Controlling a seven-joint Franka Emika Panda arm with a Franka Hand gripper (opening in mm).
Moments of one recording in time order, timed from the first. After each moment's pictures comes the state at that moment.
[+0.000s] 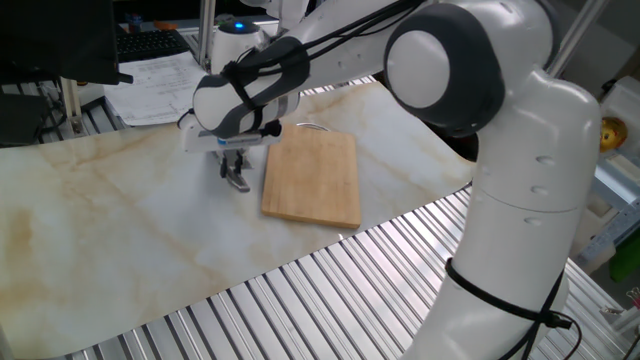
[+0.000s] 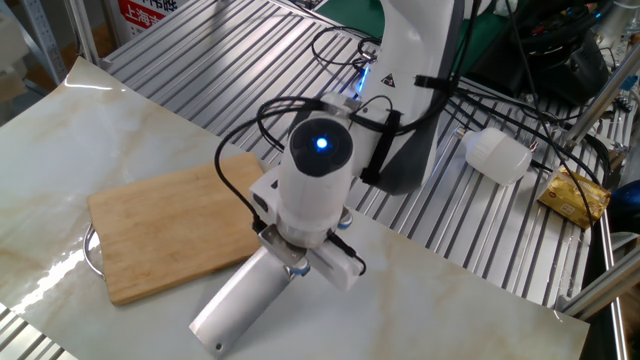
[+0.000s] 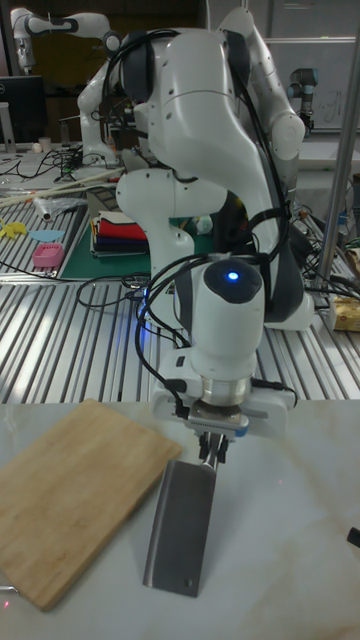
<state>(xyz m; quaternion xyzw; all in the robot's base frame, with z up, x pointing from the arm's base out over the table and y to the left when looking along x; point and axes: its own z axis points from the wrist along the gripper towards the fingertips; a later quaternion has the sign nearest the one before) 0.561 0.067 0.133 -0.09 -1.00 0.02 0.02</state>
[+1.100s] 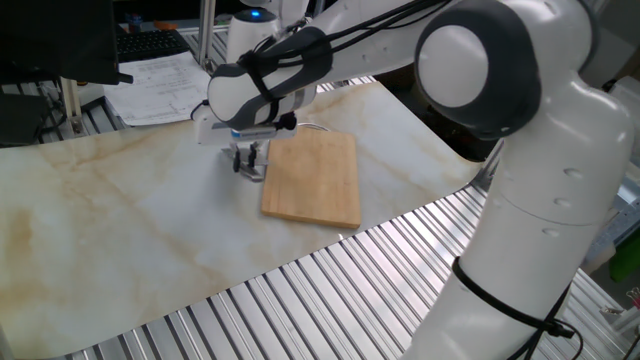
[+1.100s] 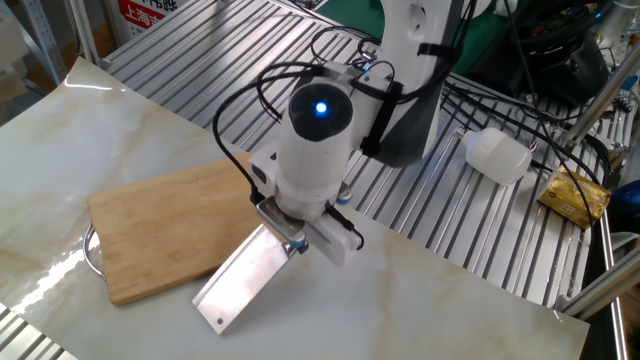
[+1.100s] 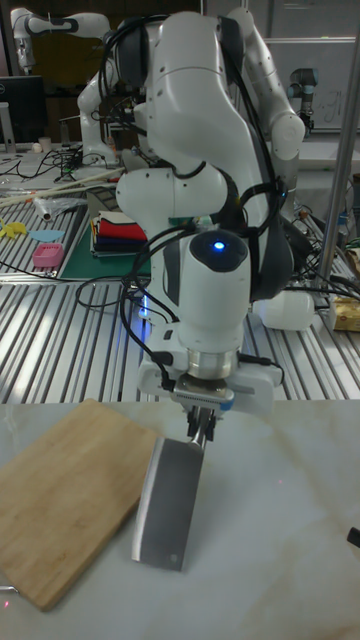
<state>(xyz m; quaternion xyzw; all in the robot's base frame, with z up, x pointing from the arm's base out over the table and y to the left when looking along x) 0.542 0.049 0.162 -0.11 -0.99 0.02 0.02</state>
